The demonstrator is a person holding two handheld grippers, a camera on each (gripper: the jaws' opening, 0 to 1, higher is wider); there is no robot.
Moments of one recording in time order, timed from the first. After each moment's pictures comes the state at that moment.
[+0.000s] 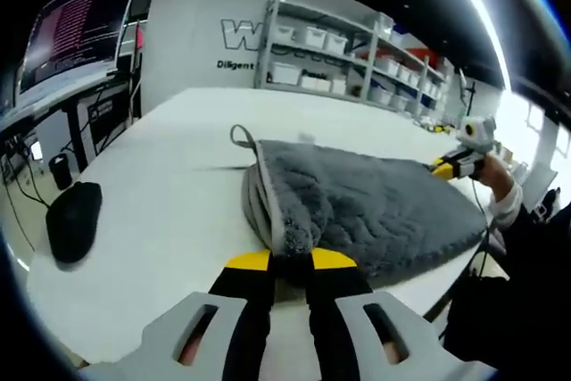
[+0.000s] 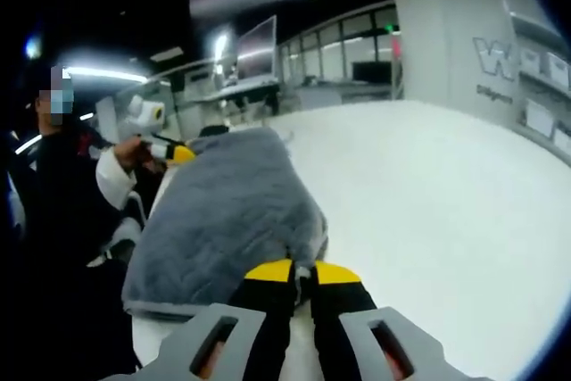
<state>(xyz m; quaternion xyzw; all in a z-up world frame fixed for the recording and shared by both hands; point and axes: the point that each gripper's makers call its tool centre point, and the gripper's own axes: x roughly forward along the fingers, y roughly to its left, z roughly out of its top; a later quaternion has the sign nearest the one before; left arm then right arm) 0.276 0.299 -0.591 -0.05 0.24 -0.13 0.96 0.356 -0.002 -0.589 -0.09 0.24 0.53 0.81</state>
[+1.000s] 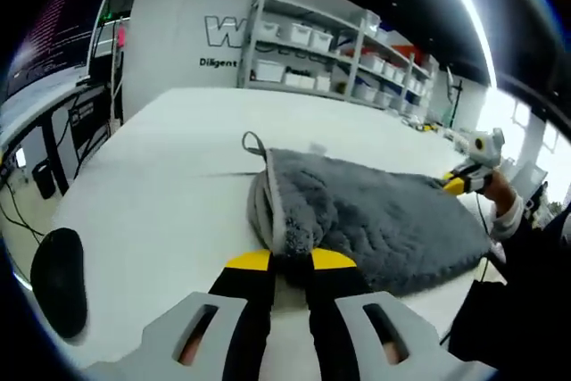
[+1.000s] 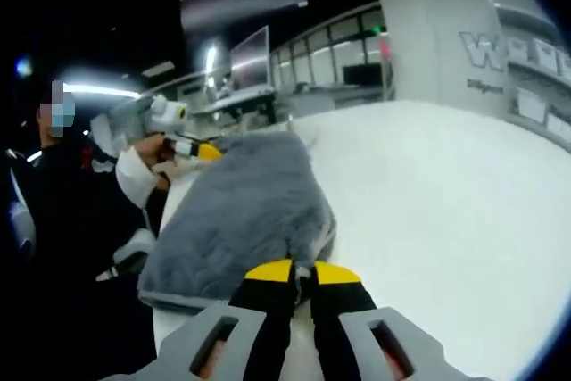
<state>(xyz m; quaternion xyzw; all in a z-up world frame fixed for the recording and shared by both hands) 0.324 0.303 -0.581 -0.05 0.25 -0.18 0.95 0.336 -0.003 -0.581 -0.06 0.24 0.52 0.82</state>
